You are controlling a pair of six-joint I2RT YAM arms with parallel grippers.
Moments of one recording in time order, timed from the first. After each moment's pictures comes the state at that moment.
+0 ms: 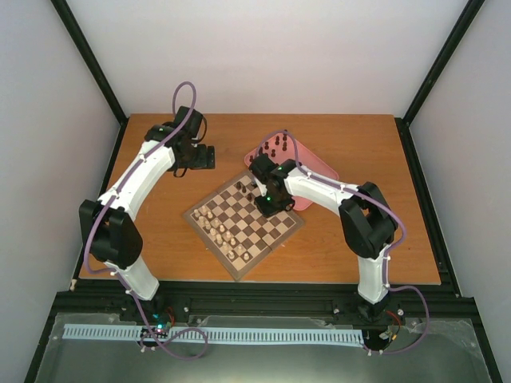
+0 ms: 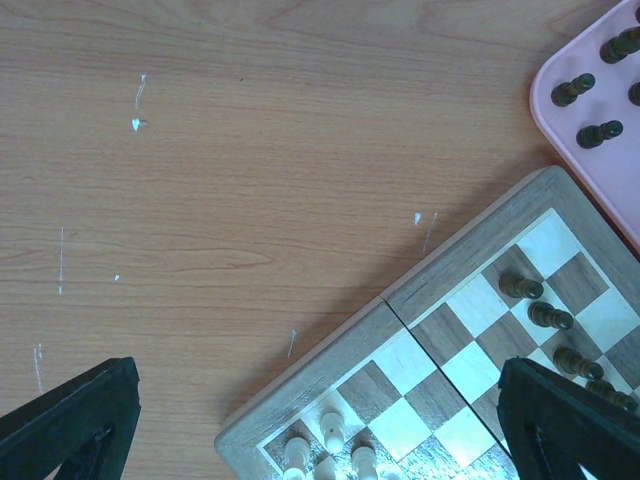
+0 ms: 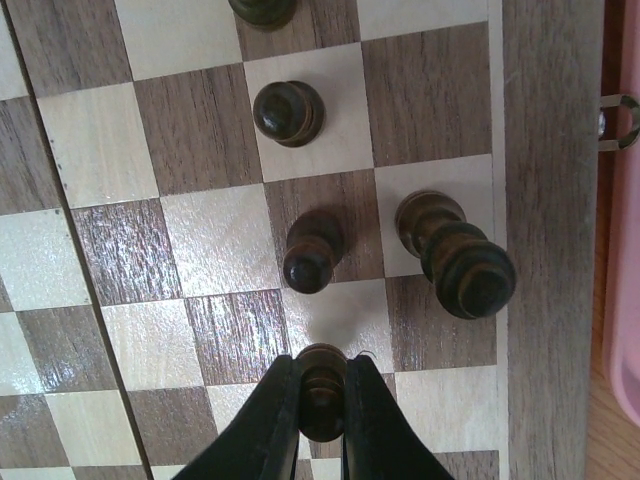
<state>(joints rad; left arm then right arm) -0.31 1.68 1.60 -1.04 -0.16 -0.36 0.74 1.95 1.49 -0.91 -0.06 0.18</state>
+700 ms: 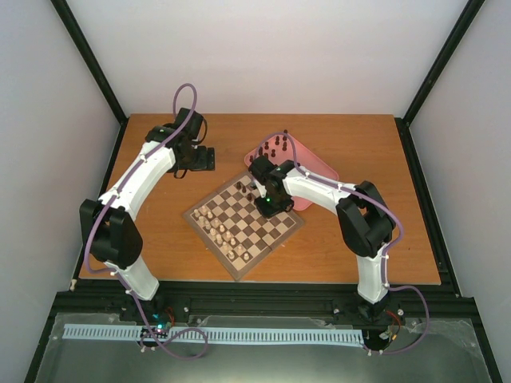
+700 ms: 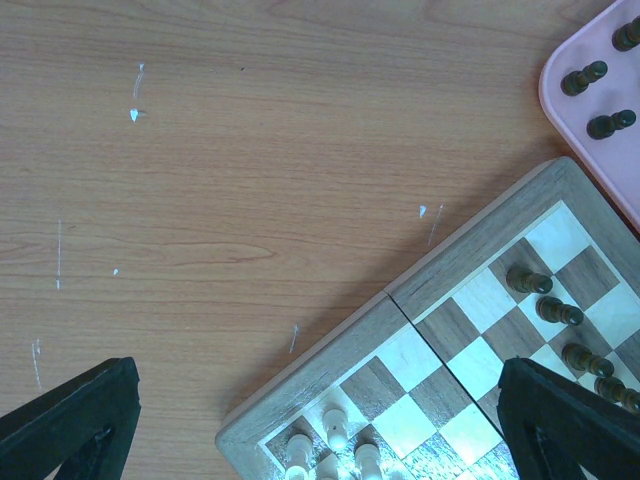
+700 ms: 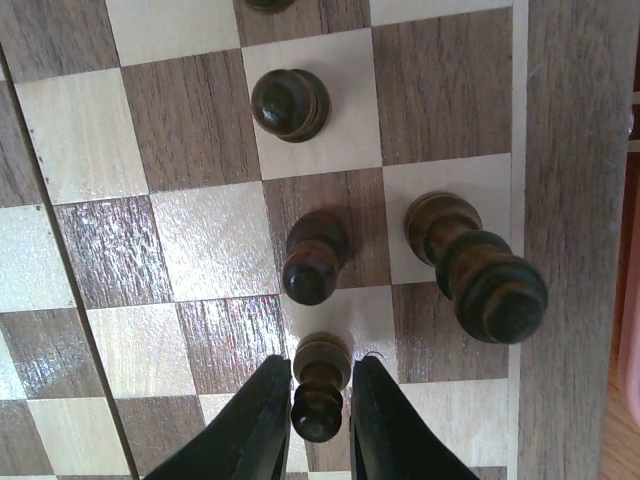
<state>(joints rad) -0.31 1.68 1.58 -1.03 -0.16 -0.36 0.74 1.97 1.49 -0.91 -0.07 0.16</state>
